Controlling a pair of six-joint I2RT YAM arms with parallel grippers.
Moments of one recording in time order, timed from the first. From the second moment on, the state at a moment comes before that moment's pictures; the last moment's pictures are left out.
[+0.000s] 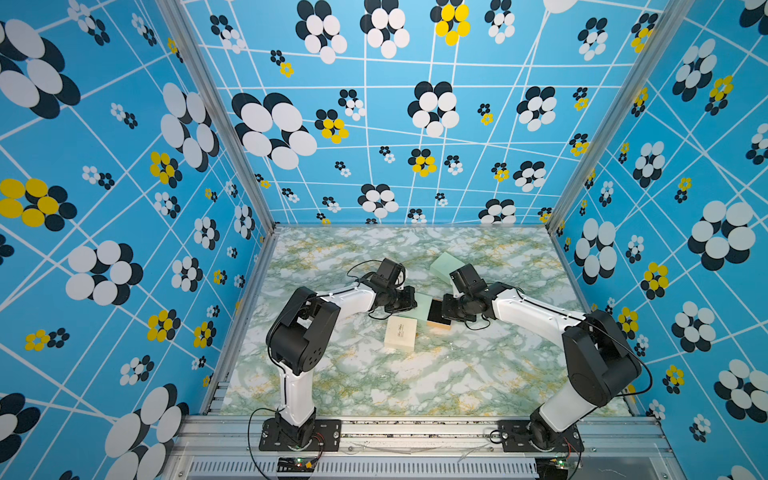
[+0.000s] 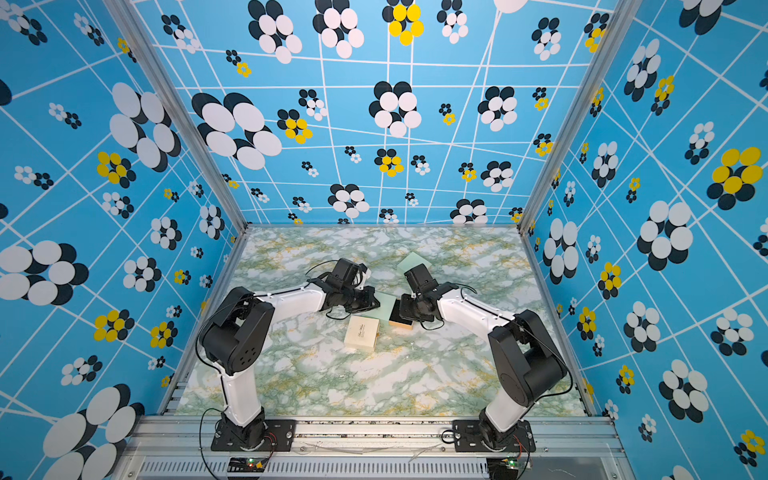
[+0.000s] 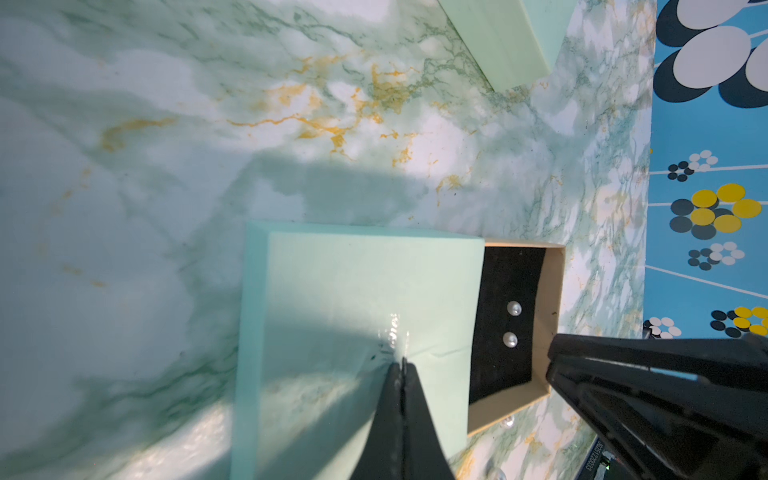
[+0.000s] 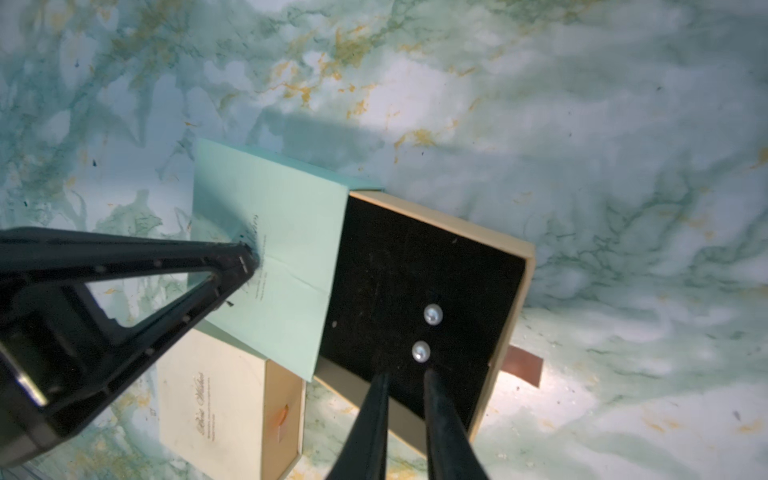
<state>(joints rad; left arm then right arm) -0.56 1.92 1.17 -0.17 0.43 -0.63 0.54 1.65 1.04 -0.48 -0.09 0.61</state>
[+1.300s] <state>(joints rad) -0.56 1.91 1.17 -0.17 0.43 -0.64 0.55 1.75 1.06 -0.50 -0.08 0.61</state>
